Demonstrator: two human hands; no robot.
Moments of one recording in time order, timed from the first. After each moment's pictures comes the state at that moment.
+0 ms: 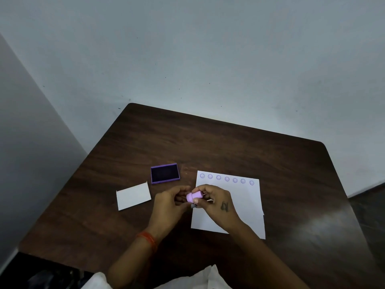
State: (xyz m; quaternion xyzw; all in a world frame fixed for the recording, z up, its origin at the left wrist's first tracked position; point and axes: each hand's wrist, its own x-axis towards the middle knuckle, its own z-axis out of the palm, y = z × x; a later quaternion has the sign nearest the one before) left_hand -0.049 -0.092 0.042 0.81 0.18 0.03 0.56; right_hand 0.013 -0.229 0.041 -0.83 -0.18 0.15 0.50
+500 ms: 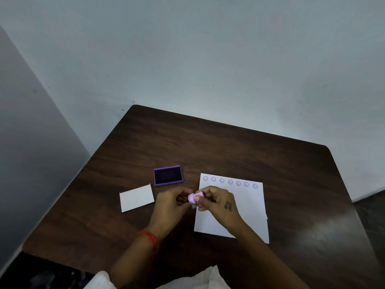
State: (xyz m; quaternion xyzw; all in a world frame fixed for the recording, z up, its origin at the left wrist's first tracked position) left_hand -0.047 -0.083 0.045 0.84 0.14 0.05 0.53; right_hand 0.015 -0.224 0.049 -0.83 -0.12 0.19 0.52
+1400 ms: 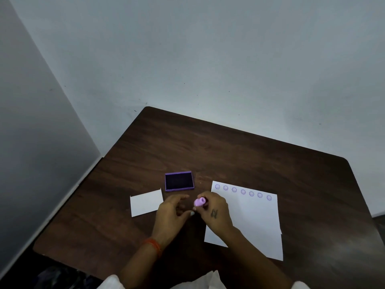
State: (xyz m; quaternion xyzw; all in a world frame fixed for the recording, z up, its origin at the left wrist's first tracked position) left_hand -0.045 -0.055 0.002 0.85 0.21 0.04 0.49; right_hand 0.029 -0.177 -0.008 -0.87 -0.11 0.13 0.46
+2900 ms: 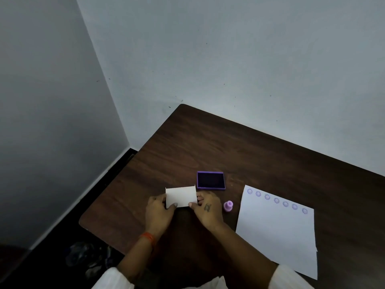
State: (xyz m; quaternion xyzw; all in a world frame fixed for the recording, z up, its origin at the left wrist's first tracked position) left_hand -0.097 0.023 0.001 0.79 0.41 0.05 0.45; right_hand -0.003 -0.087 -0.009 -0.89 -0.18 0.21 0.37
